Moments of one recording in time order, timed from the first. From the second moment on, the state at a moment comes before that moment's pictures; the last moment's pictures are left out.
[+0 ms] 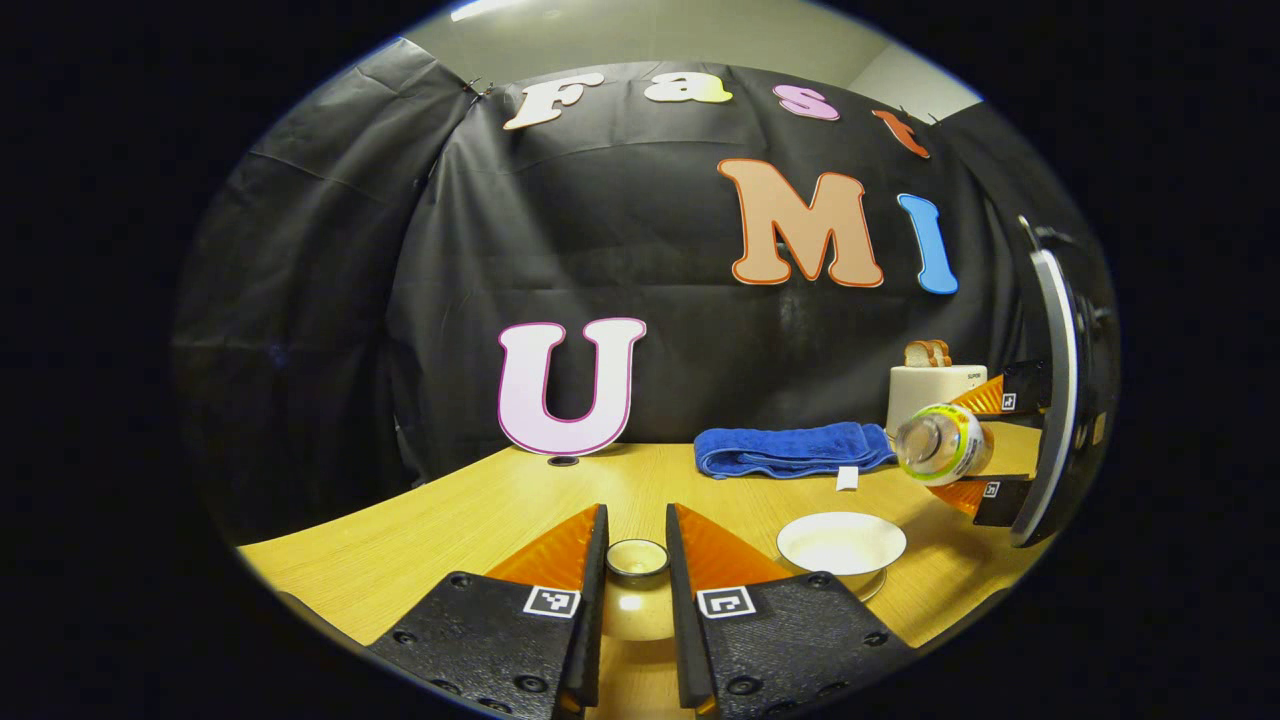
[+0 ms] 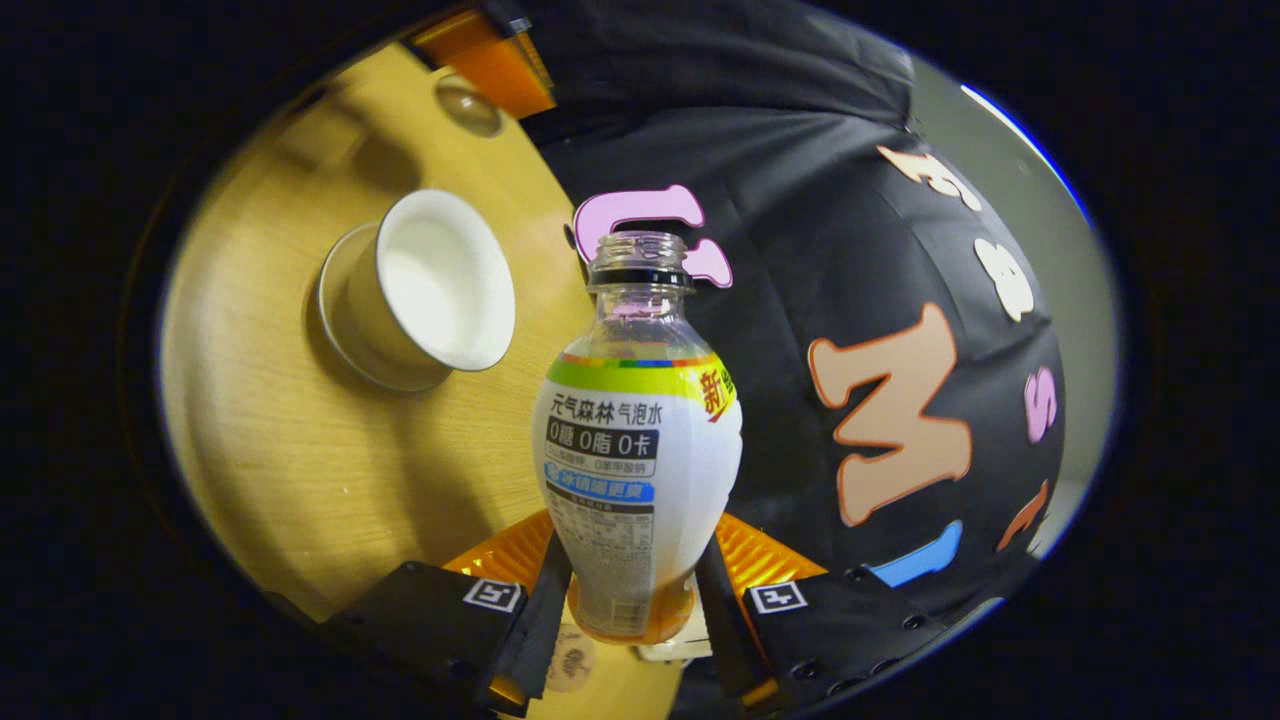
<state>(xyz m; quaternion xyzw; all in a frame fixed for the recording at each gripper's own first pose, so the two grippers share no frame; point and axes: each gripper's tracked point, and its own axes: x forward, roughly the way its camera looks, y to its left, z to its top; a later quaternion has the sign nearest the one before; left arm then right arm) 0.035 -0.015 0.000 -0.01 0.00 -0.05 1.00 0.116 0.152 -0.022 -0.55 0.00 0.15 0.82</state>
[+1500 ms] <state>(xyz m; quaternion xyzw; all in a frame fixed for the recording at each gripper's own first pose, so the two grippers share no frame) 0.035 -0.015 0.000 -0.01 0.00 -0.05 1.00 0.149 -0.011 -0.030 0.00 0.12 0.05 0.99</state>
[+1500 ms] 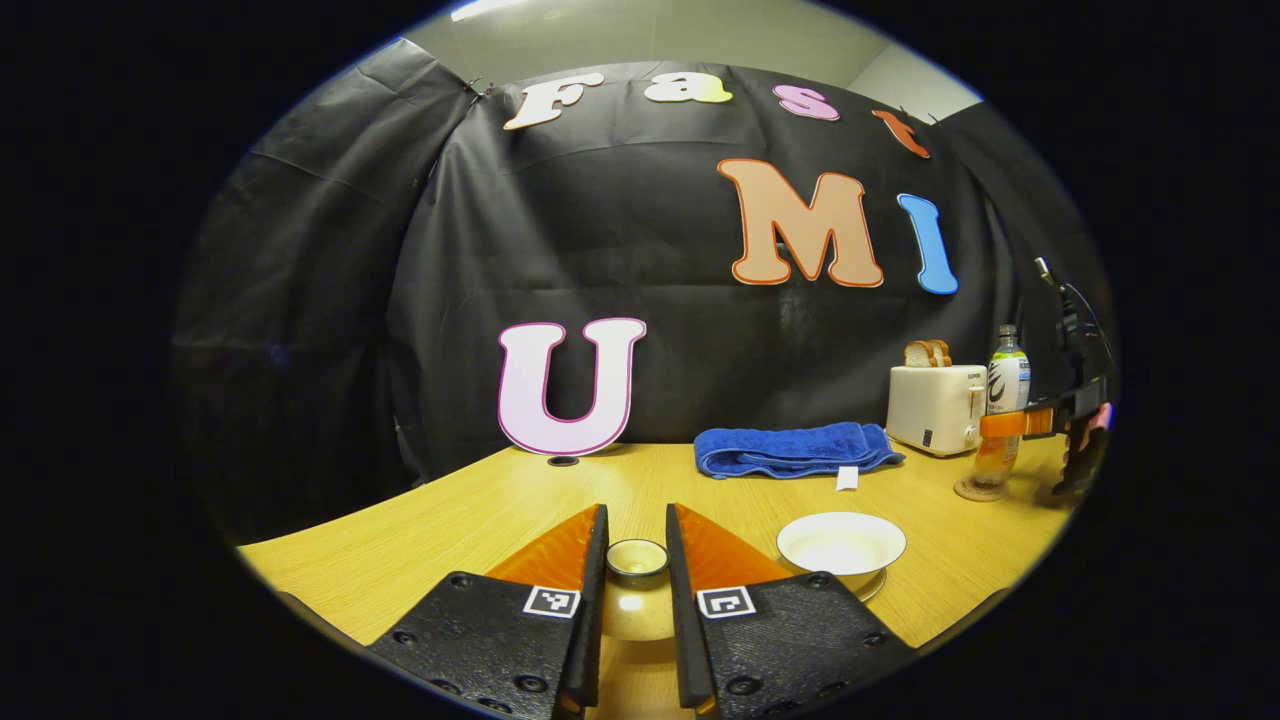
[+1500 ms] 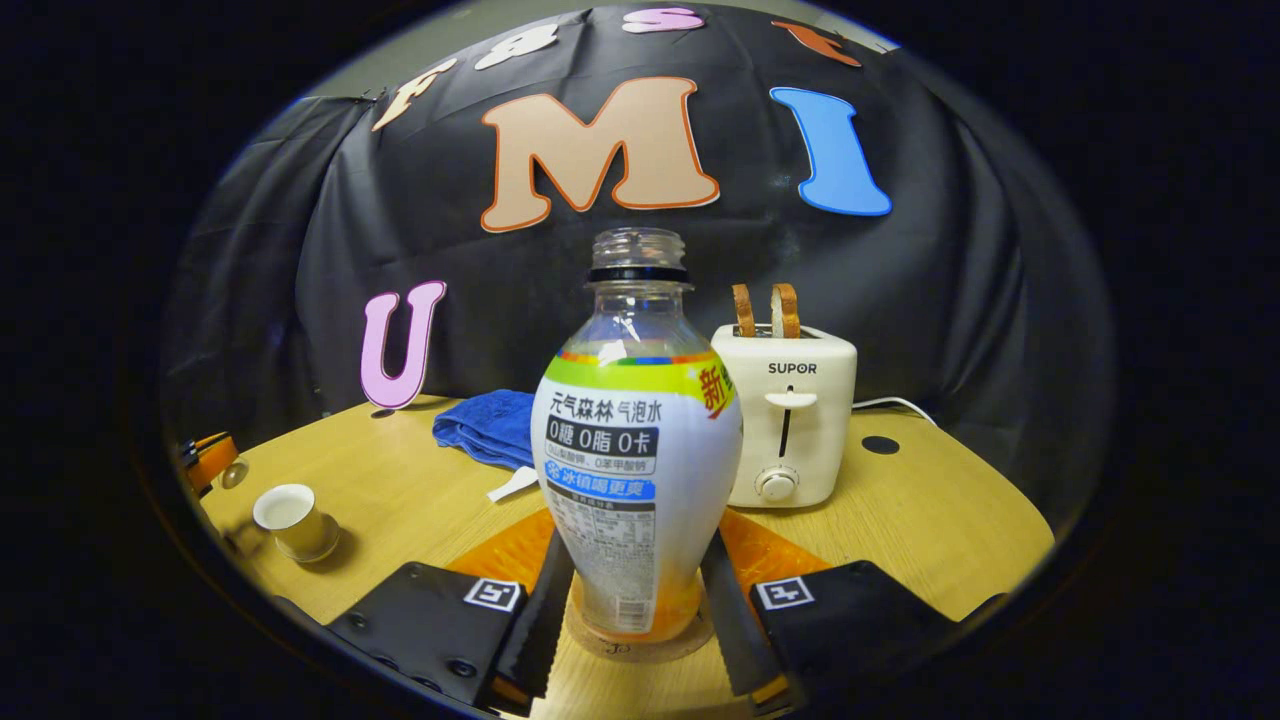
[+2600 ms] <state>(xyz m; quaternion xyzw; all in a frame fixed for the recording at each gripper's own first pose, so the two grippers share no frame) 0.034 -0.017 0.000 -0.01 0.00 -0.06 1.00 0.127 -0.012 -0.037 0.01 0.08 0.04 1.00</state>
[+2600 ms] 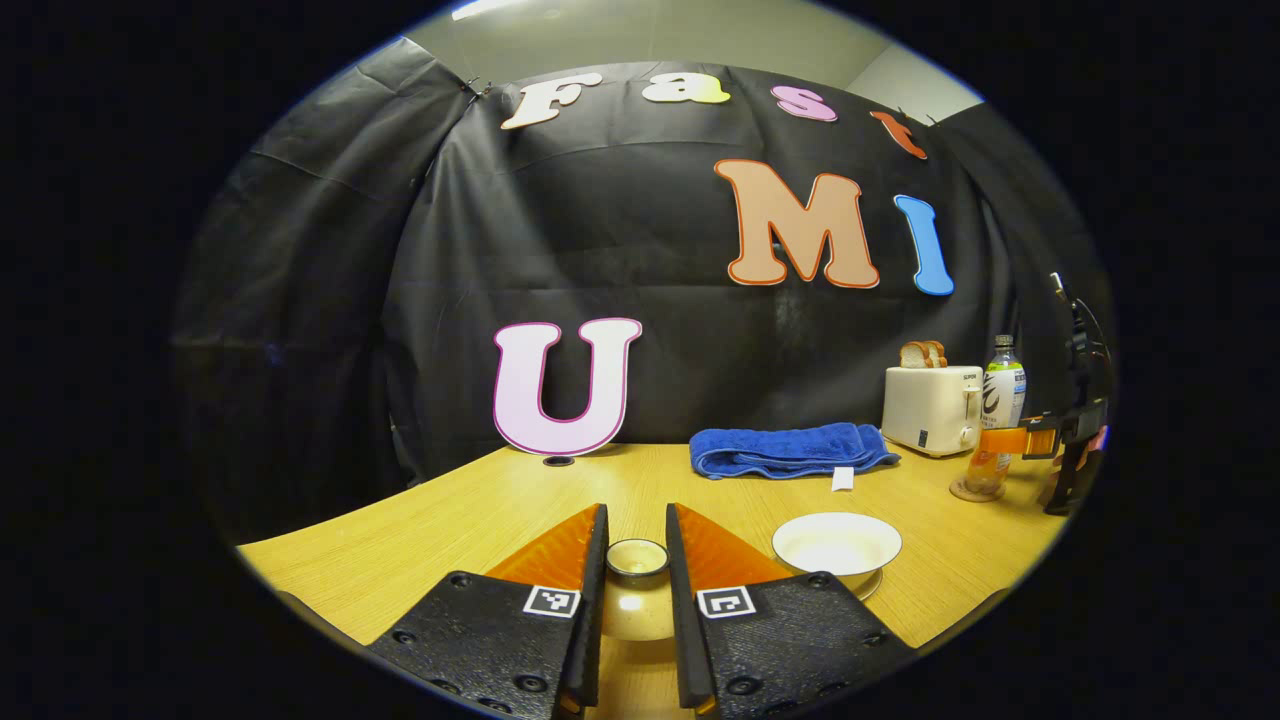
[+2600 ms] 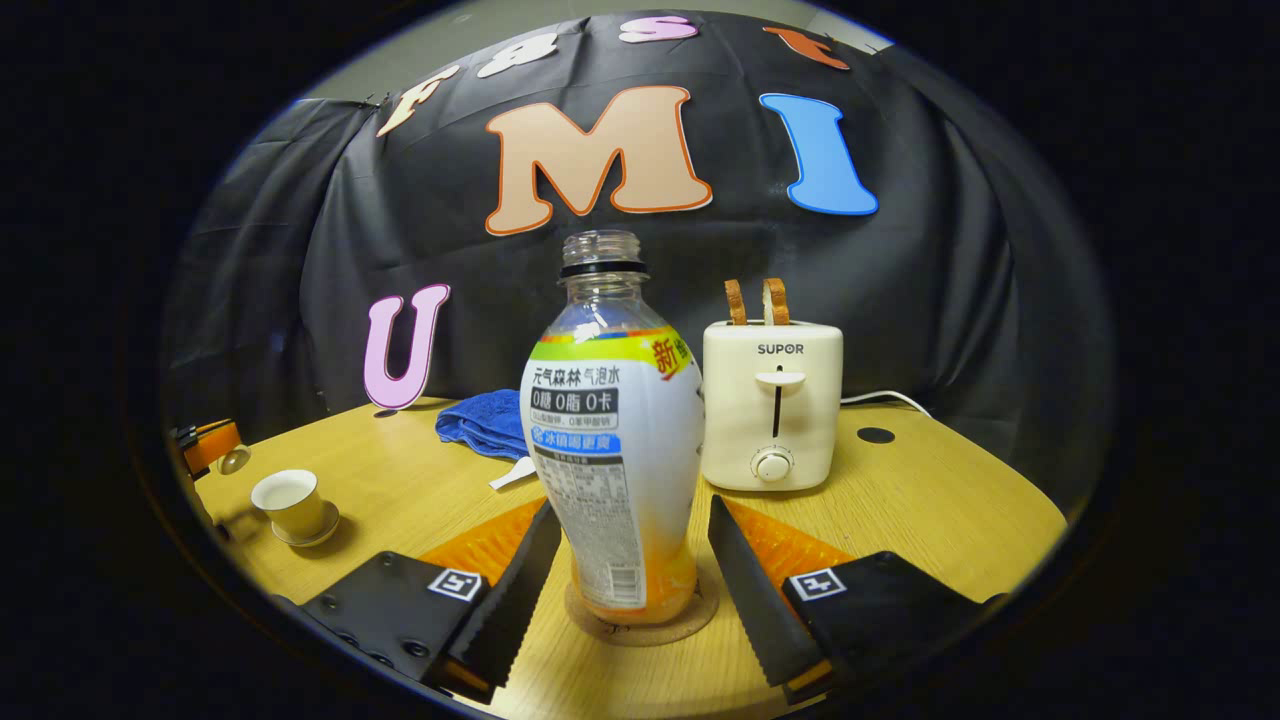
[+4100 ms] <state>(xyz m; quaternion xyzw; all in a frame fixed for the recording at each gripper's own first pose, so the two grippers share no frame) 0.047 -0.159 -0.002 0.00 0.01 -0.31 0.95 0.017 -0.039 -0.009 0.00 0.00 -0.04 1.00</state>
